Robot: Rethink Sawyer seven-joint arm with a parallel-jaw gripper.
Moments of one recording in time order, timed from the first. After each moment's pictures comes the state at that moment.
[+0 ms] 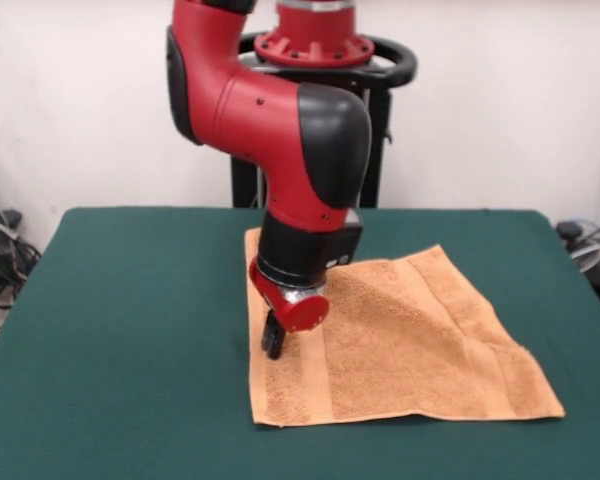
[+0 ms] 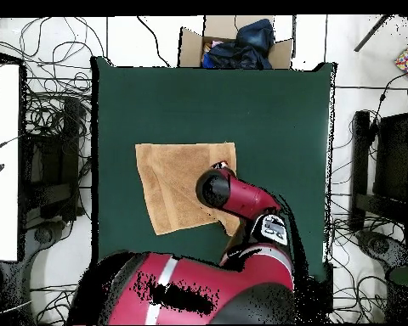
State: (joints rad) arm -0.17 -0.33 -0.20 1.67 0.14 0.13 2.46
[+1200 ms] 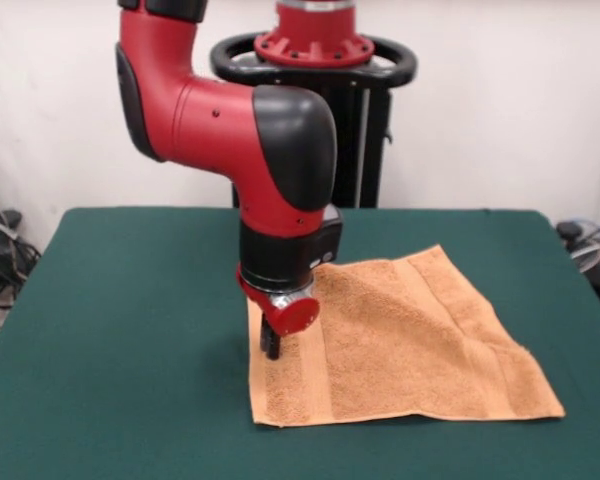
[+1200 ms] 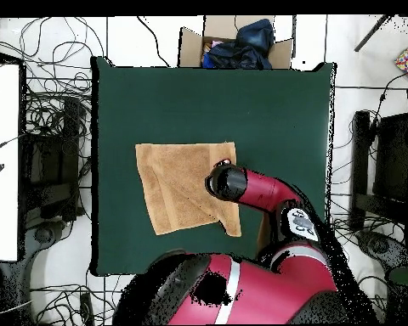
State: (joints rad) arm -0.31 -0.36 -0.06 1.61 -0.02 0.29 2.46
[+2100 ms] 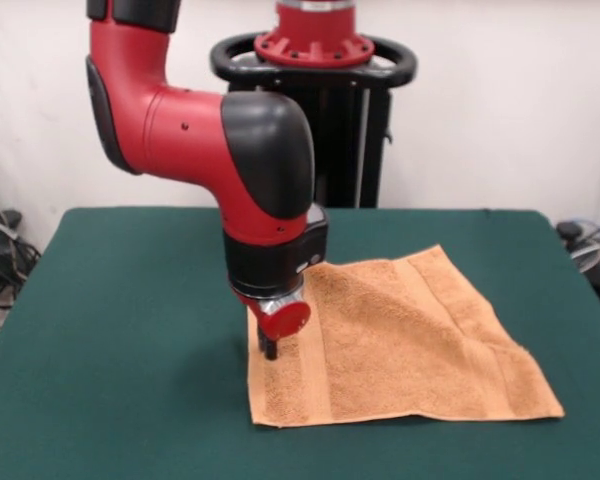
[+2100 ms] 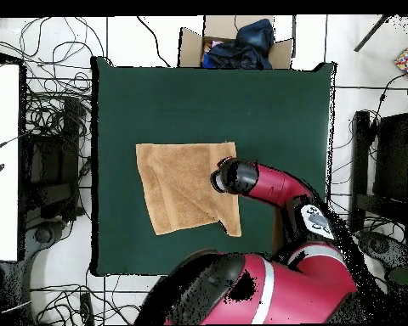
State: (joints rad) arm -0.39 -0.36 0.02 1.57 -0.07 0.42 2.46
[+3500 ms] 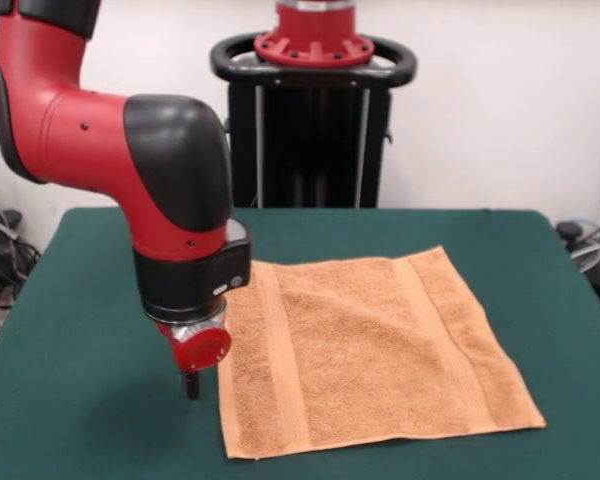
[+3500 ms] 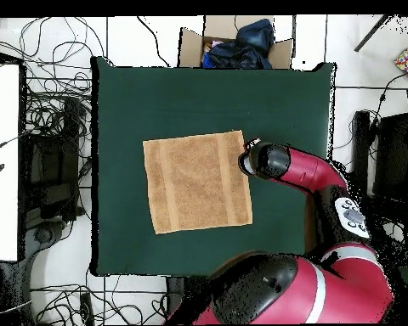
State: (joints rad) arm -0.51 -0.35 0.09 1.40 -0.18 0.47 2.46
